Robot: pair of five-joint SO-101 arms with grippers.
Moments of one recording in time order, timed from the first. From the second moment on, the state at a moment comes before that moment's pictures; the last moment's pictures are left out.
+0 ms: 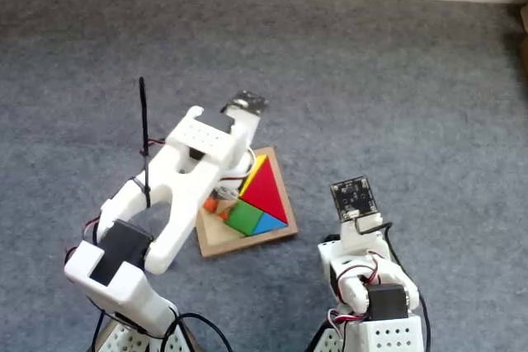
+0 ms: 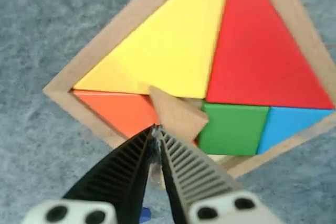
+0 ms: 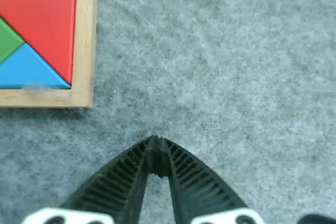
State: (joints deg) left arm 19.3 7.5 19.8 75.0 5.6; right arm -11.3 -104.1 96.0 71.0 13.7
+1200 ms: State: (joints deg) left arm 22.3 1.1 19.5 75.1 15.8; right arm -11.3 -104.1 96.0 71.0 13.7
